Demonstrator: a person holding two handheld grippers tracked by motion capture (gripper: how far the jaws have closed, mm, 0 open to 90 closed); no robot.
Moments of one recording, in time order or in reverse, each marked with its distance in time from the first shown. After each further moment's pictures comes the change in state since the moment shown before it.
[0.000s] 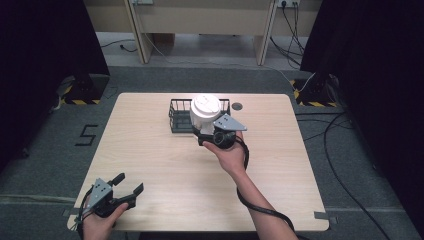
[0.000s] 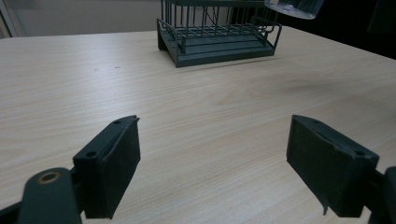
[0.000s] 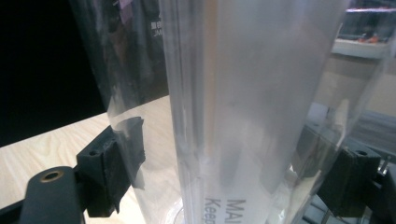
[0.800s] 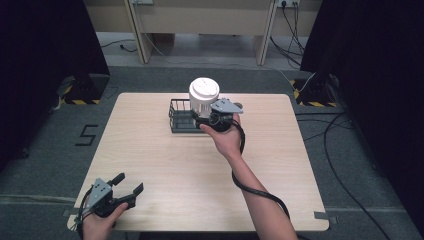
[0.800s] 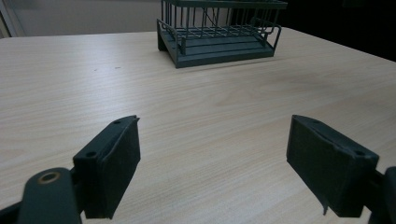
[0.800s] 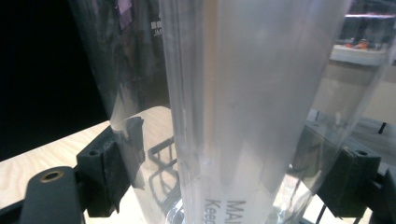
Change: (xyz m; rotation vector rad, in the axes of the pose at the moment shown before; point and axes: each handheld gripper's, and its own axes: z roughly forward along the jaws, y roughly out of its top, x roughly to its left) left arm 0.001 0.000 0.000 -0.005 -0.003 -0.007; right arm -0.020 0.031 0.031 0.003 -0.051 0.000
